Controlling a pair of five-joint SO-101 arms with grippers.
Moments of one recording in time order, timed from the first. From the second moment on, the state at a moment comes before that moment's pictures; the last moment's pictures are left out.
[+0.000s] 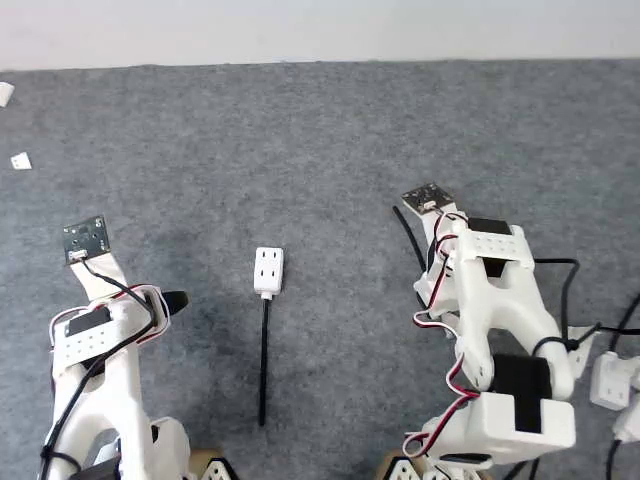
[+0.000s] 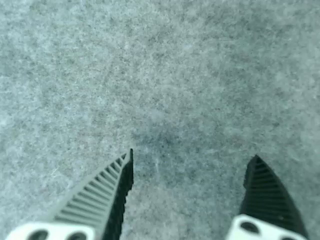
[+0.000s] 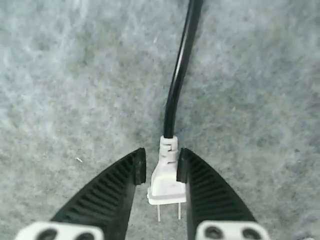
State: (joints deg) left arm -25.8 -27.8 68.4 40.1 2.0; right arm 3.5 1.8 31.9 64.2 30.4
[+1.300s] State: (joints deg) left arm -24.1 -27.0 68.4 40.1 2.0; right arm -1.8 -12.6 30.2 77.0 34.0
